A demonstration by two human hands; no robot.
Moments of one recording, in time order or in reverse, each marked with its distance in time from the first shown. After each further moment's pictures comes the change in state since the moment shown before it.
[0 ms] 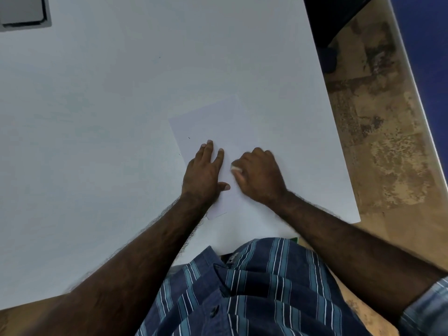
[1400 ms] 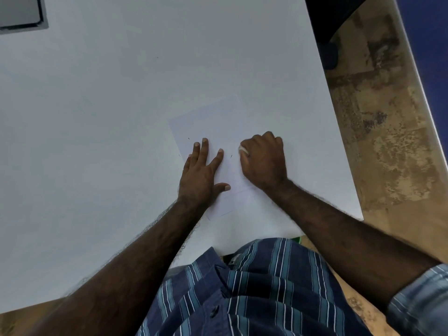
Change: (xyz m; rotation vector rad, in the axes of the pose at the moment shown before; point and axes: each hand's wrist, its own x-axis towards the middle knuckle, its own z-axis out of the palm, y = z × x) left_hand -0.001 -0.013 0.011 -0.055 0.056 0.006; right_hand 0.027 0.011 -0.005 -0.101 0.115 0.203
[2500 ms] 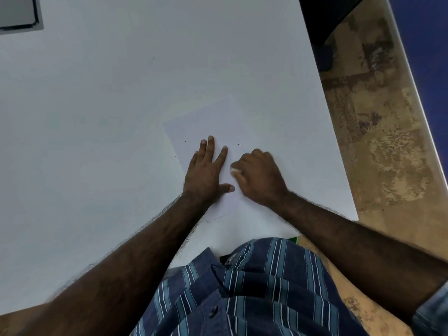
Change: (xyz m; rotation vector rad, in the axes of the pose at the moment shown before) left_hand 0.013 0.020 -0.006 0.003 -0.061 0.040; right_hand -0.029 0.005 -0.007 0.141 -0.141 -0.195
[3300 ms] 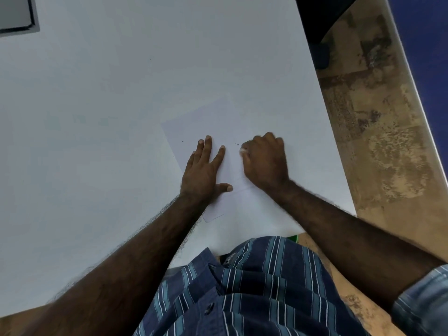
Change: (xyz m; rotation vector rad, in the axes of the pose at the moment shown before) left_hand 0.001 -0.004 0.004 0.010 -0.002 0.004; right_hand 0.020 0.010 -0.009 -0.170 0.140 0.216
